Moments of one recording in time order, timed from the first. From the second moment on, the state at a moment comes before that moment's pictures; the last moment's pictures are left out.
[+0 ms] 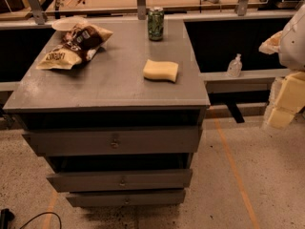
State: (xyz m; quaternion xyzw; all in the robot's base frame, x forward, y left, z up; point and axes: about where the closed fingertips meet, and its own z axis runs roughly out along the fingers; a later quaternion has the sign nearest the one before) arm 0.438 -0.217 0.976 -0.60 0.78 -0.03 0.16
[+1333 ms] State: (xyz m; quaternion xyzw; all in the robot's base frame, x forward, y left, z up) arm 0.562 -0.153 0.930 -0.63 0.70 0.14 0.31
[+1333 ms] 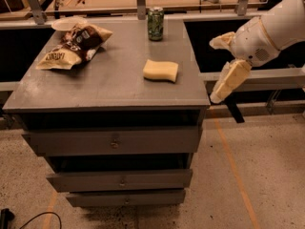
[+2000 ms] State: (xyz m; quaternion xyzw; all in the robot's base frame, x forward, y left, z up) arm 0.611 -0.139 0.905 -0.61 0.68 0.22 0.34
